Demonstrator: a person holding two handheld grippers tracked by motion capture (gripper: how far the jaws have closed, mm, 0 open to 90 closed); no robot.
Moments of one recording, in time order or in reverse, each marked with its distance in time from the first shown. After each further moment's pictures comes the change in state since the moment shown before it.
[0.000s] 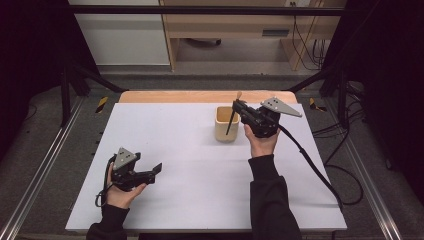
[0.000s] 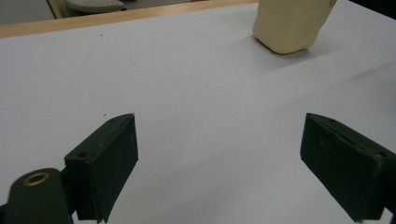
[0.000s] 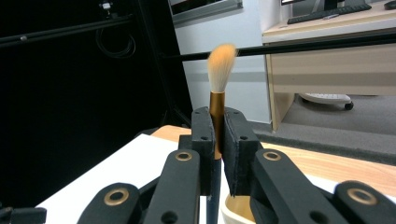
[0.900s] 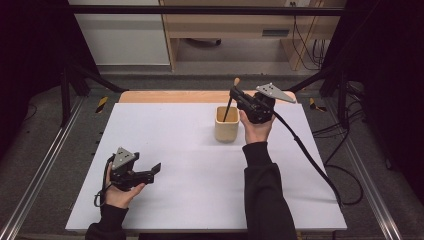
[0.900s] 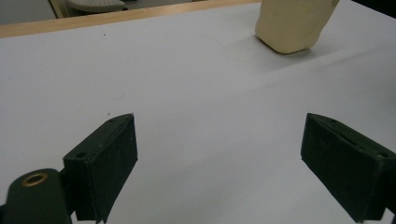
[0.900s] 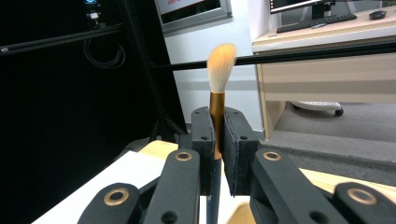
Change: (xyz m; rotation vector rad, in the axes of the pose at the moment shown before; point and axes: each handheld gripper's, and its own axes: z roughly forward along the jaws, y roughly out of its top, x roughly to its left) left arm 0.003 0.000 -0.001 0.001 0.004 -0.002; right arm -0.008 0.018 0.031 -0.025 -0.040 0.010
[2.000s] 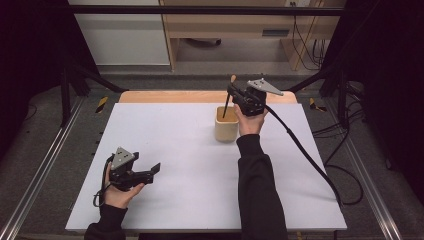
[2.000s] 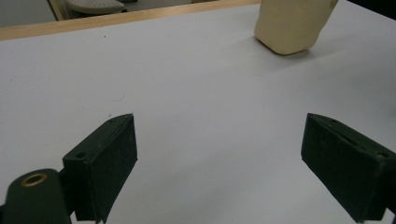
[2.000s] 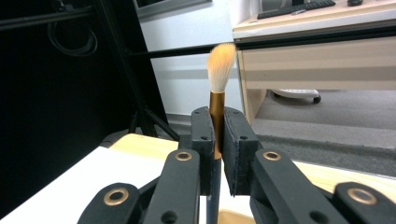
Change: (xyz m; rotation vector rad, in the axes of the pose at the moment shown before) left arm 0.001 0.001 -0.002 -0.004 -0.003 0.005; right arm -0.016 -0.013 0.041 0.054 -0.088 -0.011
